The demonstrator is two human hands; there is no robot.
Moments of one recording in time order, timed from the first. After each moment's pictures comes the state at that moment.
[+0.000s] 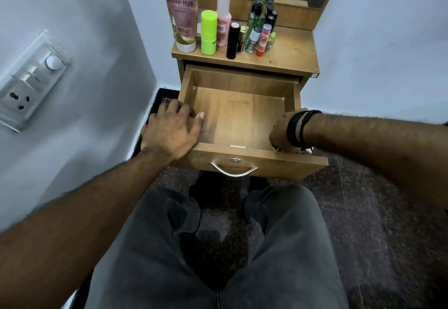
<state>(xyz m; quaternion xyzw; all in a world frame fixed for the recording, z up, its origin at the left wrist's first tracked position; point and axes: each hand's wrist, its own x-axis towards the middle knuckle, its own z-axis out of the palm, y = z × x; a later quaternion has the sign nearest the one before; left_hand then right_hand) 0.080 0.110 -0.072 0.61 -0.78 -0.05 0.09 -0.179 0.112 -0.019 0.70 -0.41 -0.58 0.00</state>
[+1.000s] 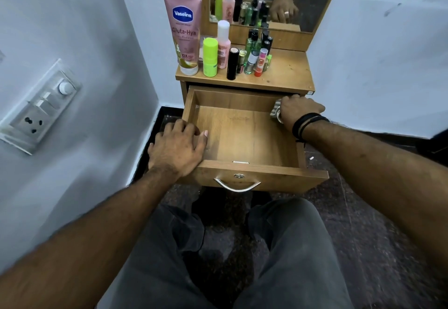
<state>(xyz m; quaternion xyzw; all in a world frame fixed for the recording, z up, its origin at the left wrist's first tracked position) 0.079 0.110 -0.074 0.62 -0.77 -0.07 0.10 -0.228 0.050 -0.041 0.61 -0.78 -0.13 0.04</state>
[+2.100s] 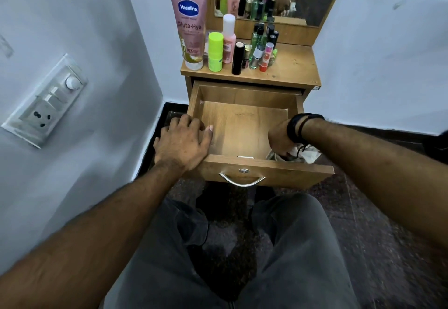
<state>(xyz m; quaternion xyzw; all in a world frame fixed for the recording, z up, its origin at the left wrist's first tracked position) 0.078 0.113 -0.071 0.63 -0.77 -0.06 0.11 -0.165 0.089 -0.019 0.68 -0.54 -0.48 -0.14</state>
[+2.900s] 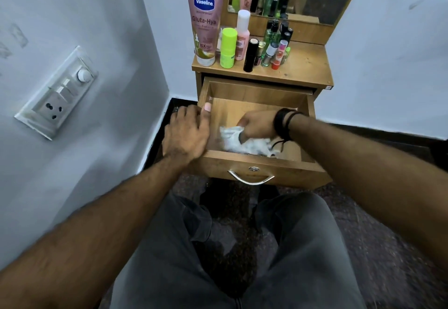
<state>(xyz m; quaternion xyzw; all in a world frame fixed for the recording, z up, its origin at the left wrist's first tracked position) 0.083 0.109 -0.058 0.68 -0.67 -0.17 0.23 -0.112 0.080 -0.004 0.72 -0.59 -0.14 -0.34</state>
